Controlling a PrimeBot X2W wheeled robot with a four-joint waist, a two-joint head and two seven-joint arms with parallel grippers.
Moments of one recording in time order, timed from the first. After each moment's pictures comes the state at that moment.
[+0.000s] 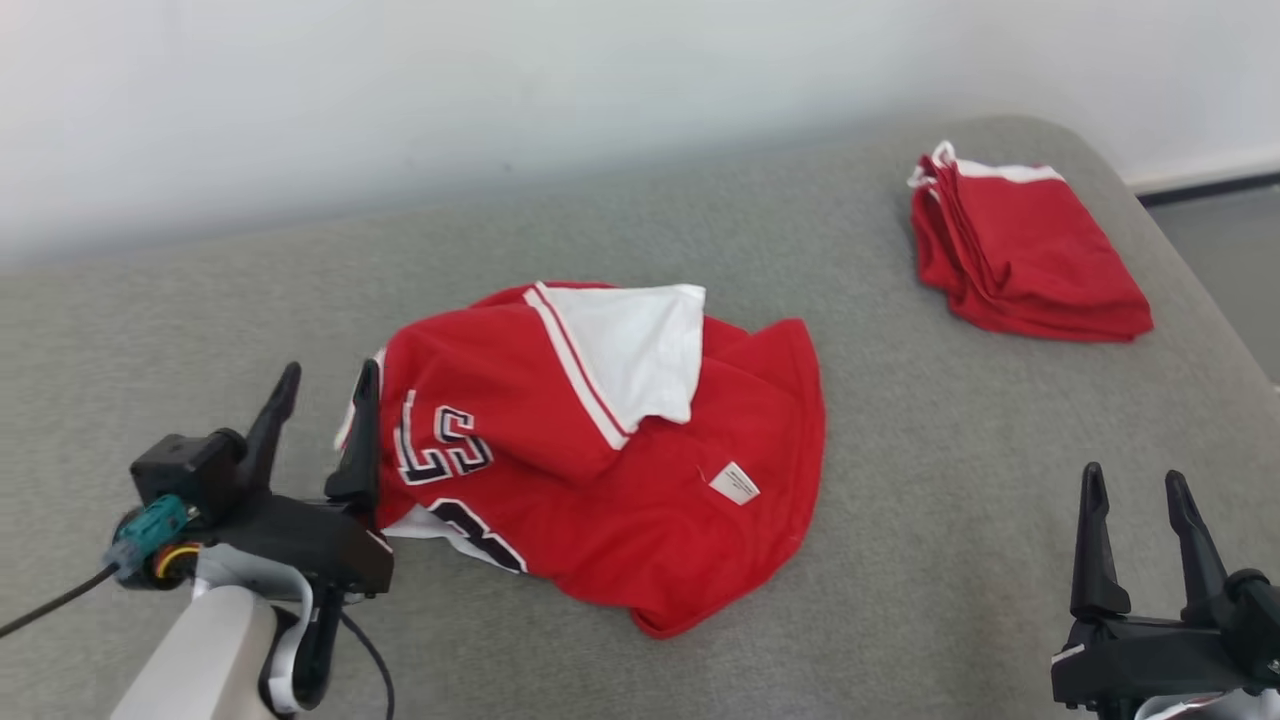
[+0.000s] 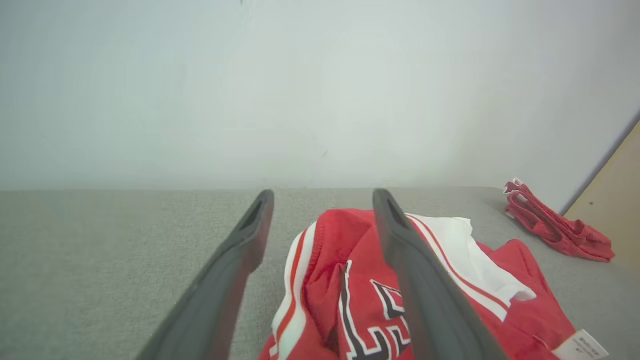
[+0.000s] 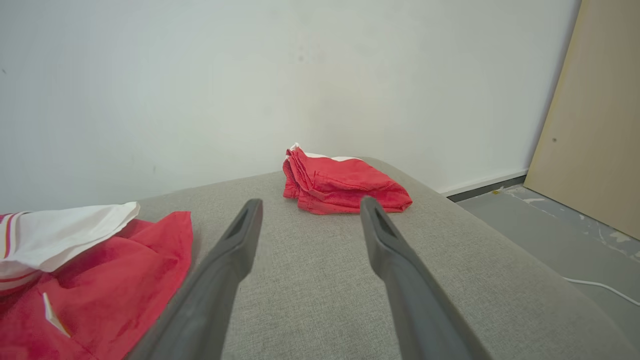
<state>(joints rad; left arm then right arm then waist) -0.50 0.33 -0.41 0.47 -0.71 -0.01 -0.26 -0.08 -0.05 -0.18 0.17 0.15 0.13 -0.24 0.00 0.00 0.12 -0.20</state>
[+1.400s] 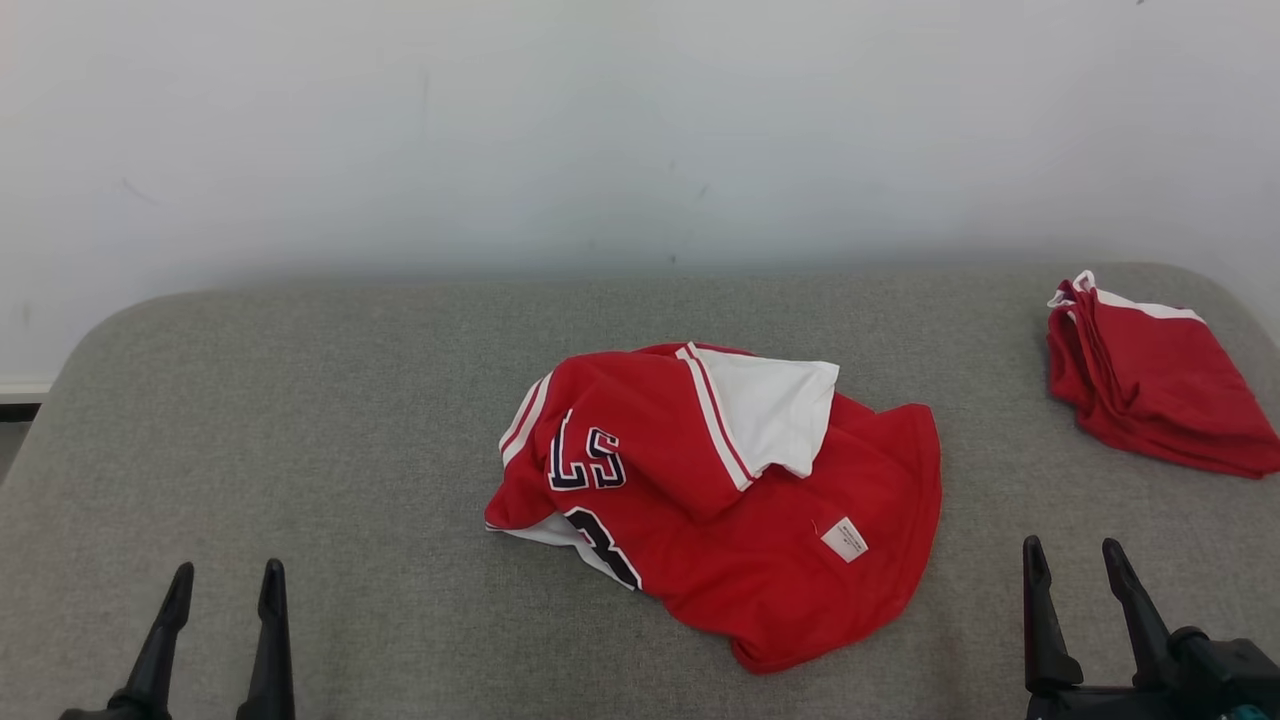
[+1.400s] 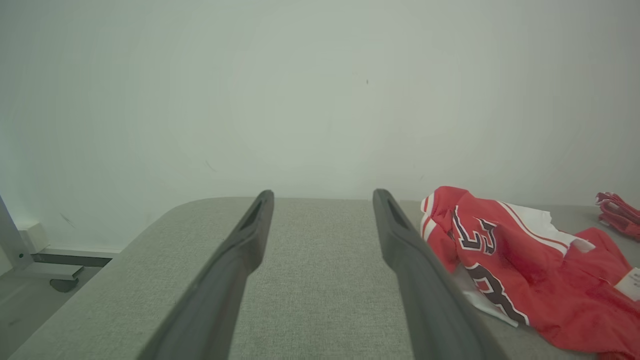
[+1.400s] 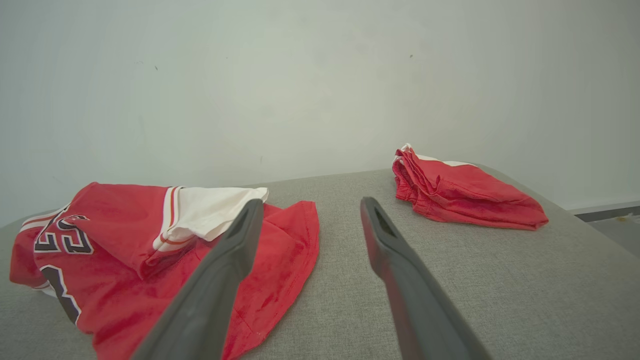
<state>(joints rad) 0.06 0.23 0.03 0.03 -0.31 -0.11 -0.26 0.05 -0.05 -0.10 0.11 0.16 0.13 -0.18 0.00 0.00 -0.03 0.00</state>
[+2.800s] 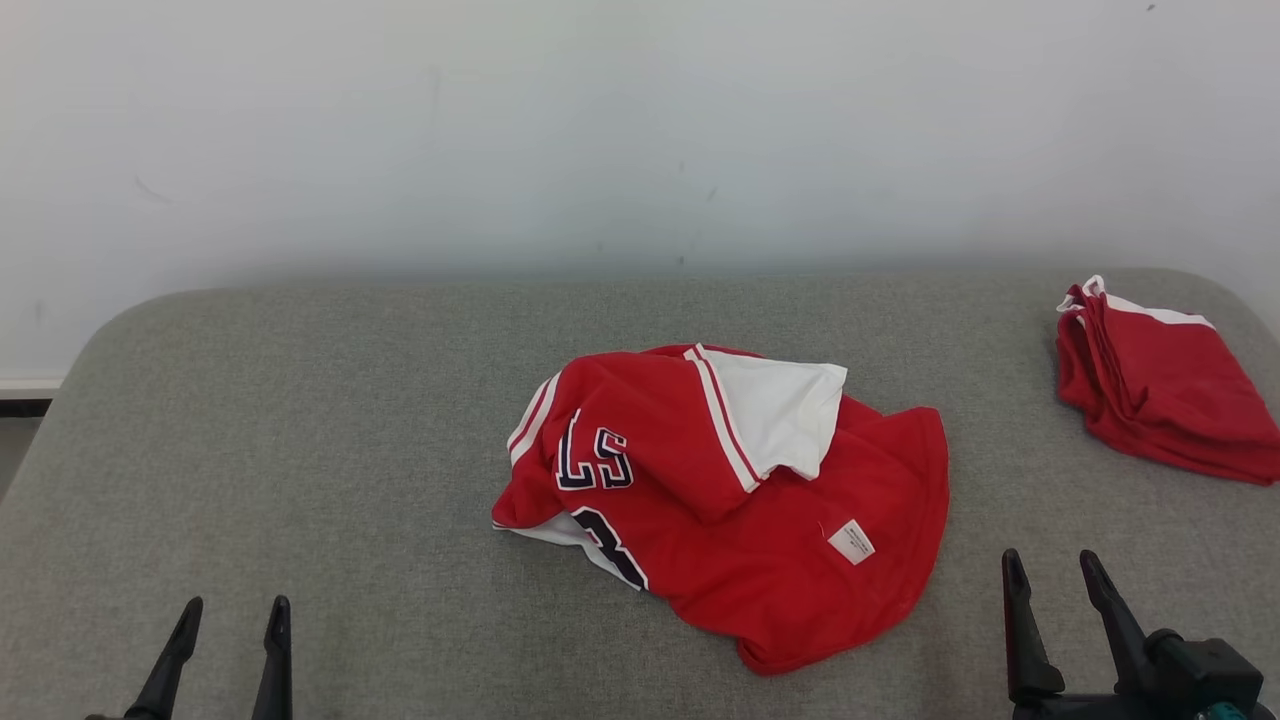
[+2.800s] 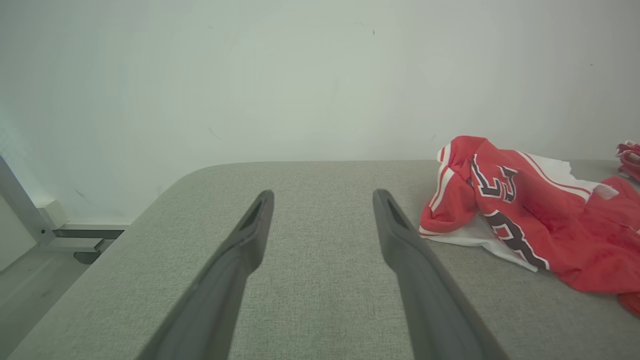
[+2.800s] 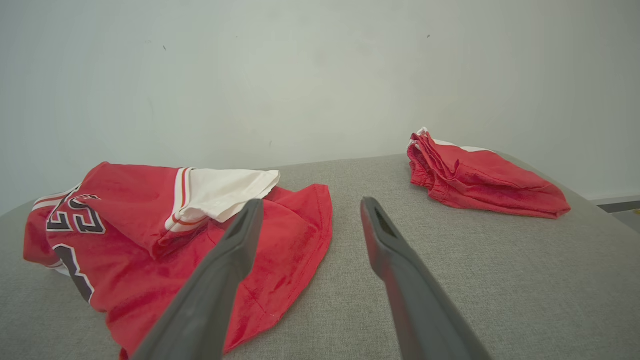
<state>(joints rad) 0.07 0.28 -0.01 0.11 -0.30 -0.11 -0.24 0.05 -0.05 -0.07 0.14 0.16 0.13 -0.16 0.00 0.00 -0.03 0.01</state>
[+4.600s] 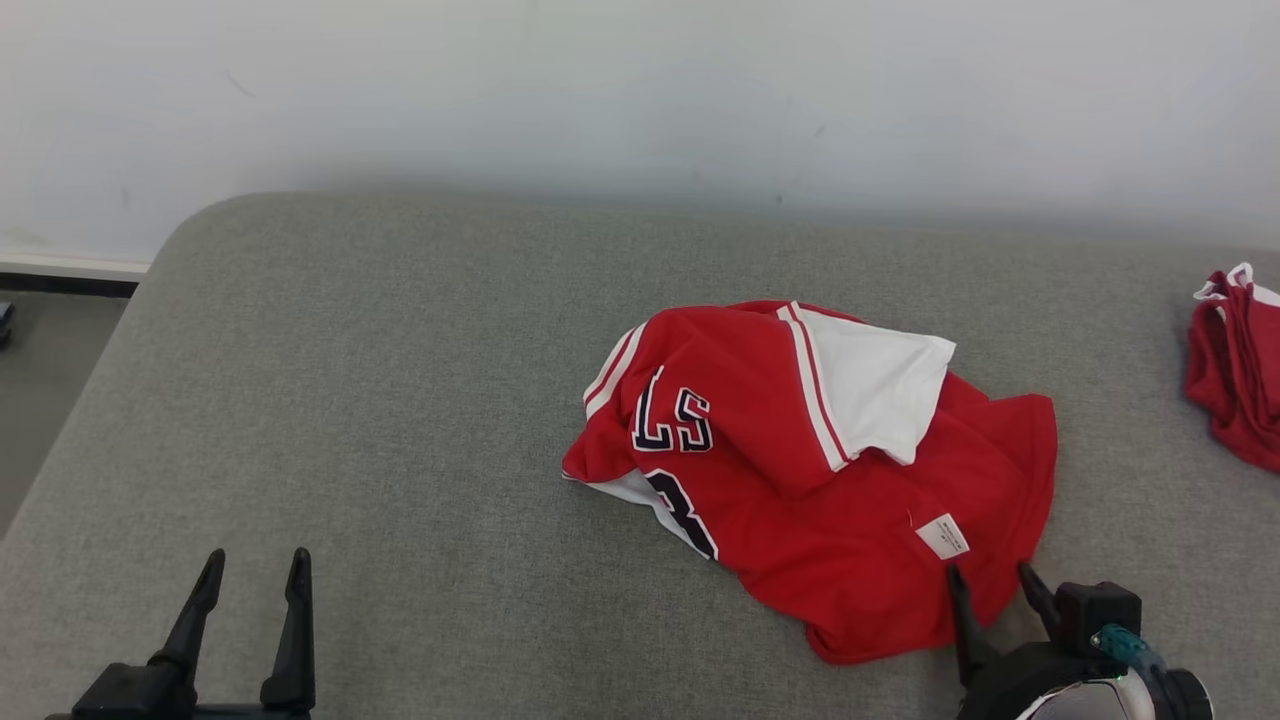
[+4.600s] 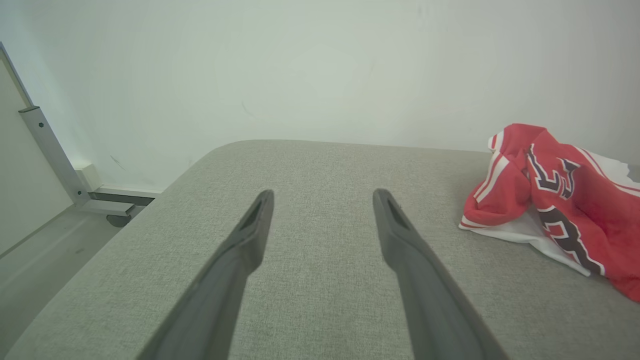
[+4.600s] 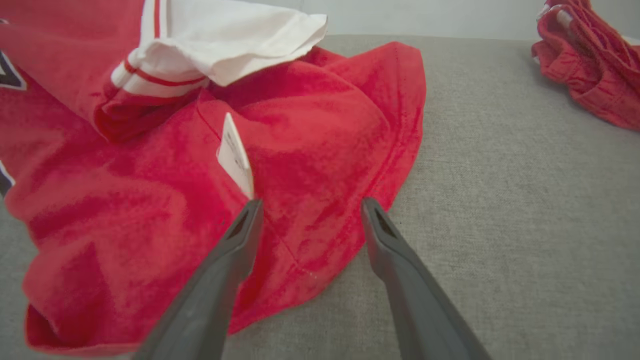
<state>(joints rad) -0.03 0.26 -0.05 0.18 -0.33 -0.10 -0.26 -0.21 -0.07 -0.06 0.63 0.07 0.13 -0.15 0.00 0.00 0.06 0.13</state>
